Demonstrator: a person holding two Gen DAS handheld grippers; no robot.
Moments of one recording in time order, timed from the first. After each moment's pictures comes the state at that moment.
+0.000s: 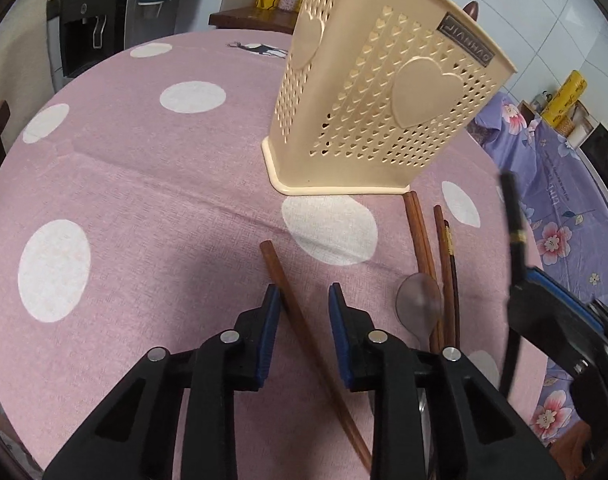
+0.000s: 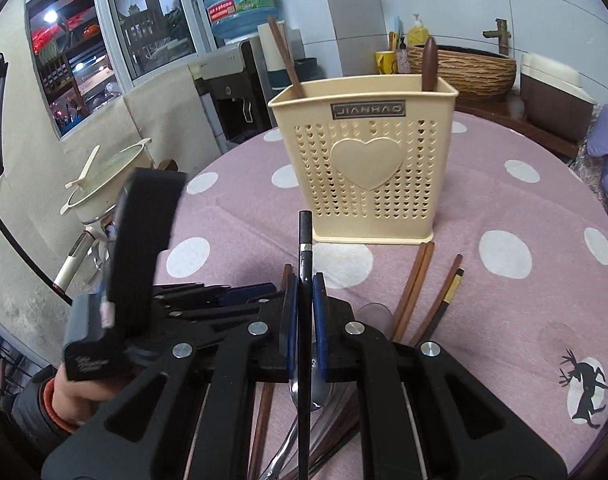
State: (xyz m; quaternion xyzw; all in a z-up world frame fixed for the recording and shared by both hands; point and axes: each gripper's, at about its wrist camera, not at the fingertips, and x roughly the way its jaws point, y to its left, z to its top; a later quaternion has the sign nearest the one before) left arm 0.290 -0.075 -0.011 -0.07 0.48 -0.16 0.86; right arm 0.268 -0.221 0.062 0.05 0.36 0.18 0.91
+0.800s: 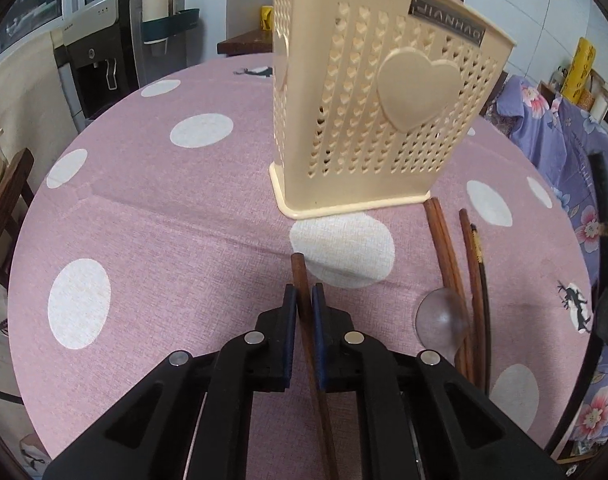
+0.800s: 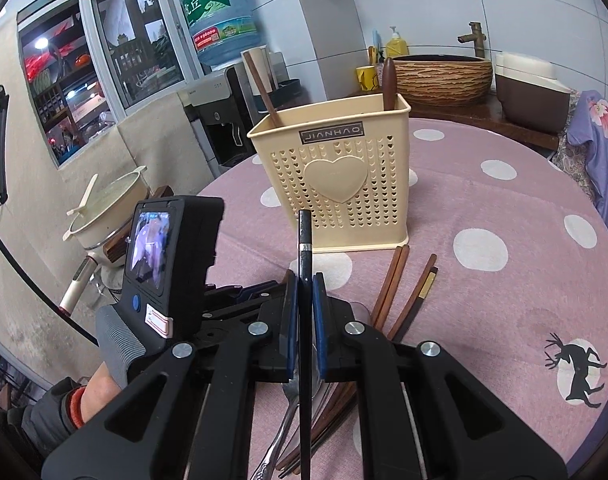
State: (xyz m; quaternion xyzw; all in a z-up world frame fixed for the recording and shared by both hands) left arm 0.288 -0.093 -0.004 0.00 0.45 -0.11 0.89; right arm 0.252 -0.248 0.073 0.09 0.34 0.17 0.92
